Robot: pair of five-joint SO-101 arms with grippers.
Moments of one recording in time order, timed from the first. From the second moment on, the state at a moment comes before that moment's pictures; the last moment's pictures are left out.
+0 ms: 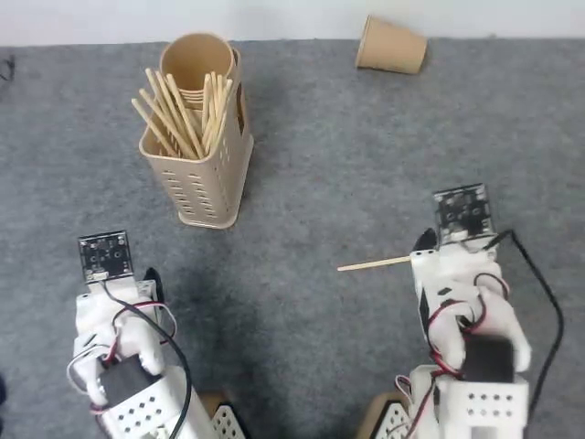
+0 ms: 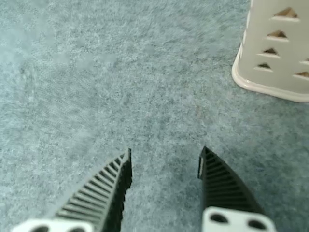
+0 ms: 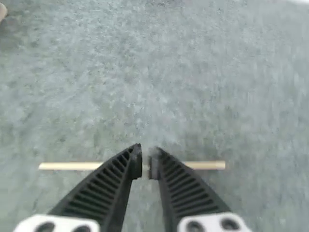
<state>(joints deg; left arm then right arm) -35.5 -97.1 94.1 58.2 -10.1 -0.4 -83.2 69.4 58.8 15.2</state>
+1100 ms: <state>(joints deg) -32.8 -97.0 95.1 57.8 -10.1 -3.8 -103.1 95.4 55.2 23.3</state>
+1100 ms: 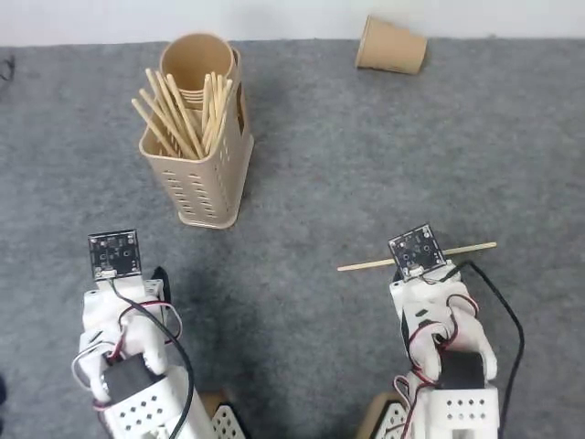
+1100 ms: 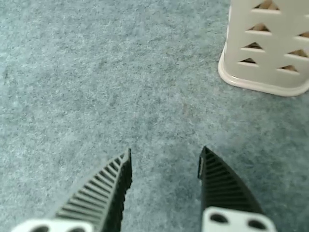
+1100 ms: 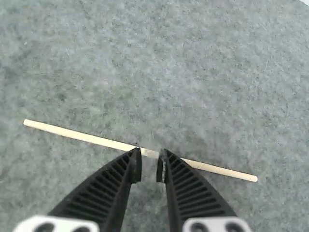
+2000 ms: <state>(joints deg) -30.9 -97.0 97.1 64.2 -27.6 -30.6 -103.1 95.4 48.8 43.8</state>
